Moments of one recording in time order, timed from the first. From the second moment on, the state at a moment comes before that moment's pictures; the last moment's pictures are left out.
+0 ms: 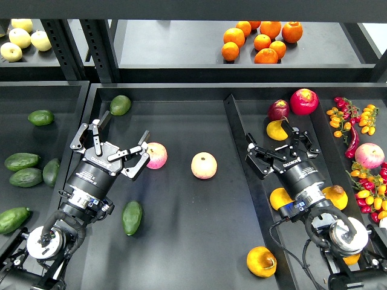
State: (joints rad) left arm 0.01 0.00 -1.32 -1.32 -0.15 -0.49 0.23; right arm 0.08 0.01 1.34 1.29 0.25 0.21 -0.25
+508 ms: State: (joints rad) left arm 0.01 0.00 -1.33 -1.33 -0.15 -0.49 0.24; right arm 0.08 0.01 1.33 1.29 0.26 0.21 -0.25
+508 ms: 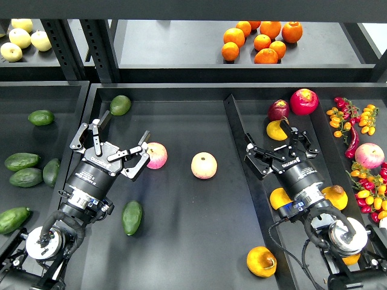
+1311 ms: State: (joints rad) left arm 0.00 0.00 -1.33 -1.33 -0.15 -0.49 0.24; right arm 0.08 0.01 1.32 1.28 0.25 0.21 -0.25
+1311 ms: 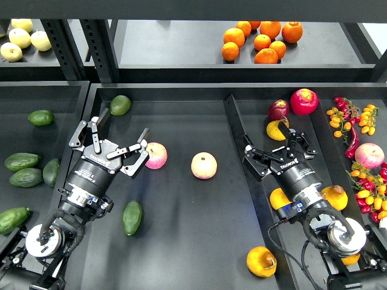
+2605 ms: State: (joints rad) left arm -0.11 0.07 -1.28 -1.28 -0.15 -0.49 0.42; right arm 0.08 0.02 1.34 1.29 0.25 0.20 -0.25
